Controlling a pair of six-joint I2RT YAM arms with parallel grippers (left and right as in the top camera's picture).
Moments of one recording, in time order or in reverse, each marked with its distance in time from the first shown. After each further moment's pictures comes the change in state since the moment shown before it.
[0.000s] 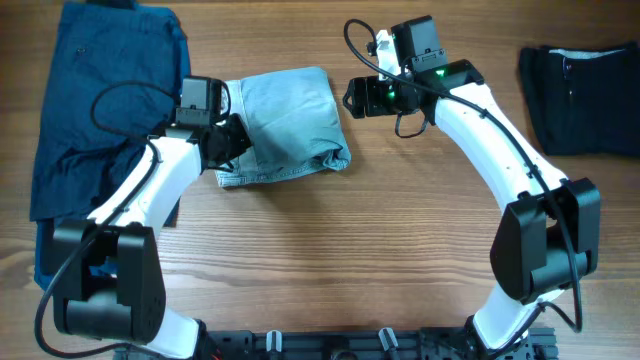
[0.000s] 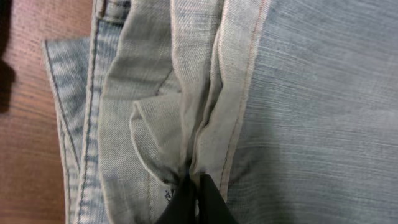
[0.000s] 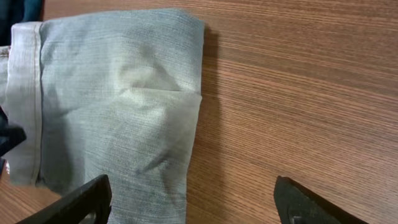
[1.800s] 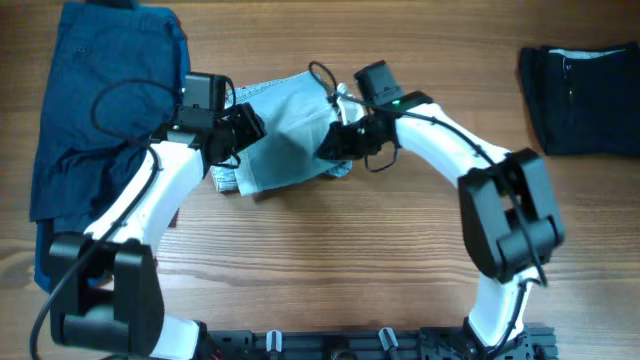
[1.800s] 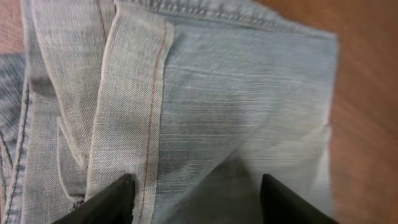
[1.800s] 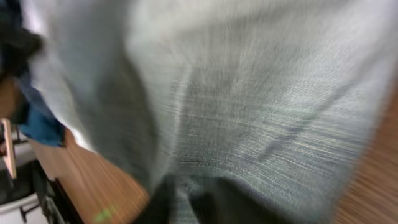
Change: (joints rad) left arm -0.032 -0.043 0.004 0.057 0.033 -0.099; right arm 0.081 0.122 -0.150 0.111 -0.372 0.066
